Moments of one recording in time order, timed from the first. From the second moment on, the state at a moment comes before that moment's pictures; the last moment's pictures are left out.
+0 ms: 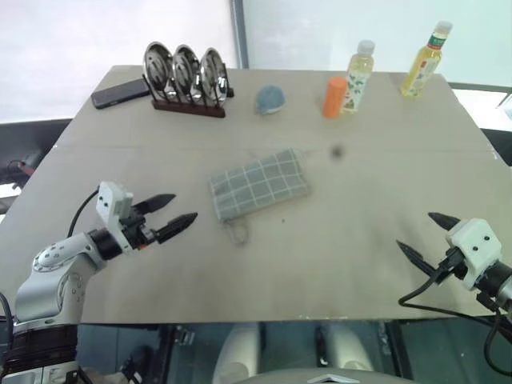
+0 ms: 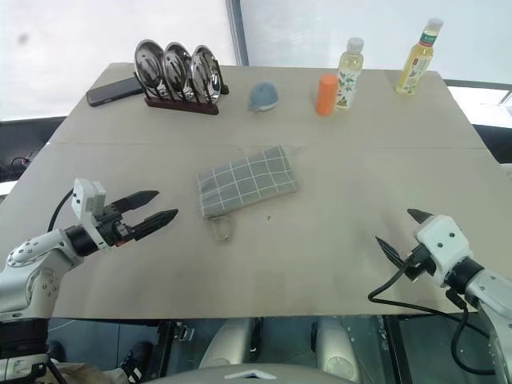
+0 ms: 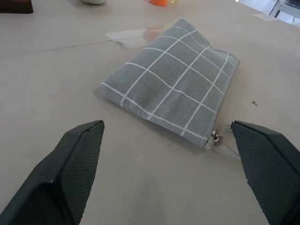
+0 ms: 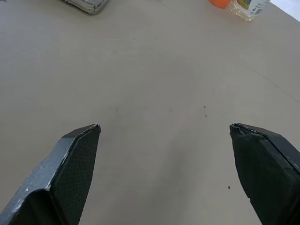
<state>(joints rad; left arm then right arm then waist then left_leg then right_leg) -0.06 0.74 0.35 0.02 -0.59 0.36 -1.02 0.34 -0.64 -0.35 -0.52 0.25 0.26 0.69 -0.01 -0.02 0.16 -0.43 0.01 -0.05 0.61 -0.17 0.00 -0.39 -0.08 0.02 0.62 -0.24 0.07</state>
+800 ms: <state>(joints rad) -0.60 0.89 0.01 0.90 0.21 -1.06 -0.86 0.16 -0.68 -0.15 -0.76 0.39 0.20 0.81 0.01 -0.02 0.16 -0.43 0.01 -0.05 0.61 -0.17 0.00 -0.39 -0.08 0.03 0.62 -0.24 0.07</state>
